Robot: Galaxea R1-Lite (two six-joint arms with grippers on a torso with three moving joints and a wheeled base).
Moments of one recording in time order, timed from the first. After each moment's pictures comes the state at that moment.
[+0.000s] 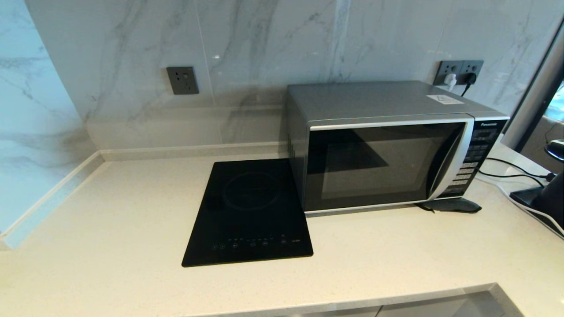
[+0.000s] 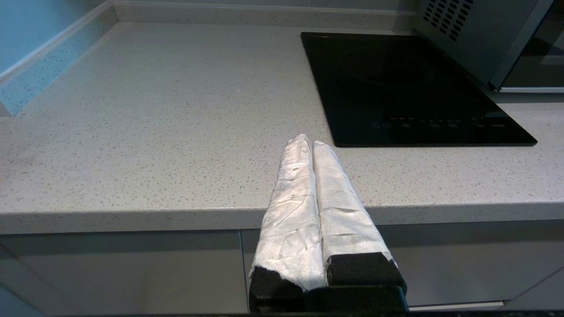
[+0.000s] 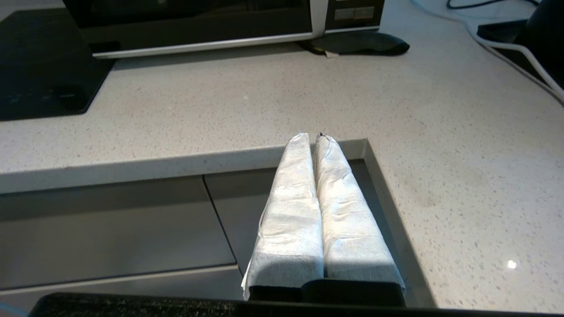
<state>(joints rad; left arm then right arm) 0.00 0.00 0.00 -0.01 0.02 -0.07 0.00 0.00 -0.07 0.10 -0.05 0.08</state>
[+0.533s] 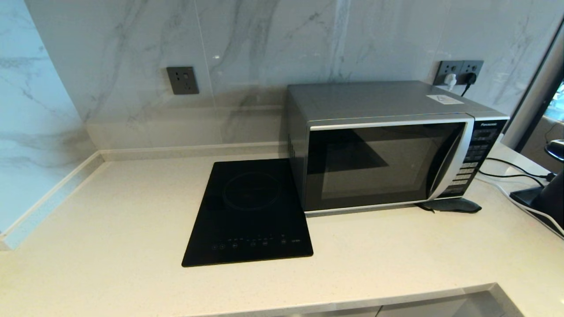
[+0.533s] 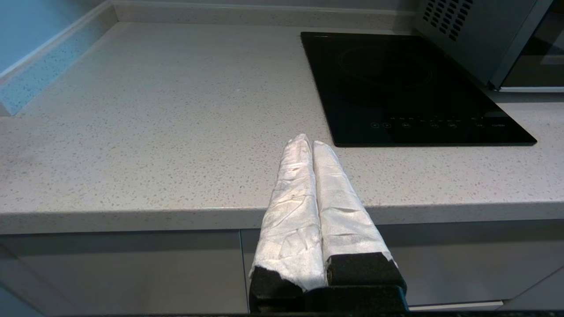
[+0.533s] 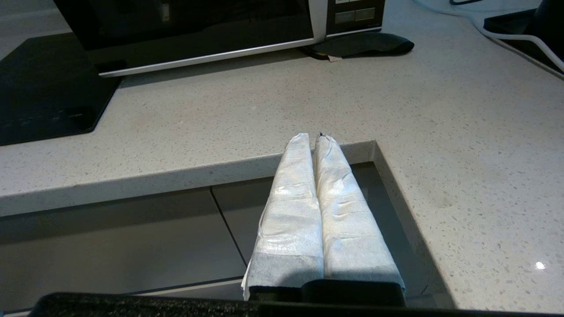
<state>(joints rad) 0.00 0.00 0.00 -0.01 0.02 -0.07 0.00 0.00 -0.01 0.03 -0.05 0.15</state>
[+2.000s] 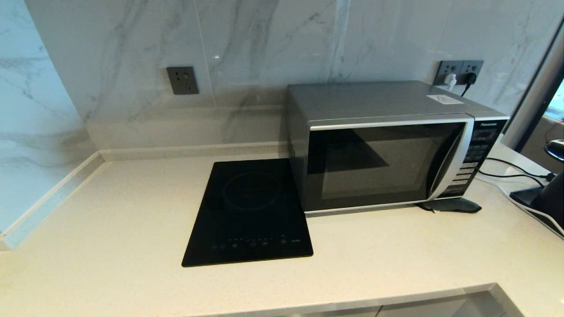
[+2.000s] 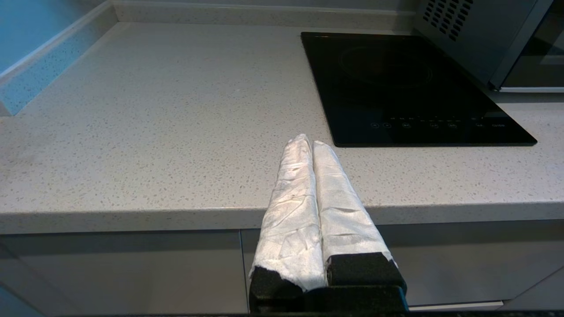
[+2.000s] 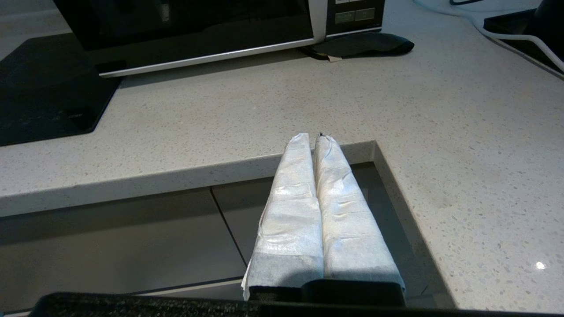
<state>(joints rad) 0.00 0.00 0.00 -0.01 0.02 -0.07 0.00 0.00 -0.01 0.03 -0.05 0.15</state>
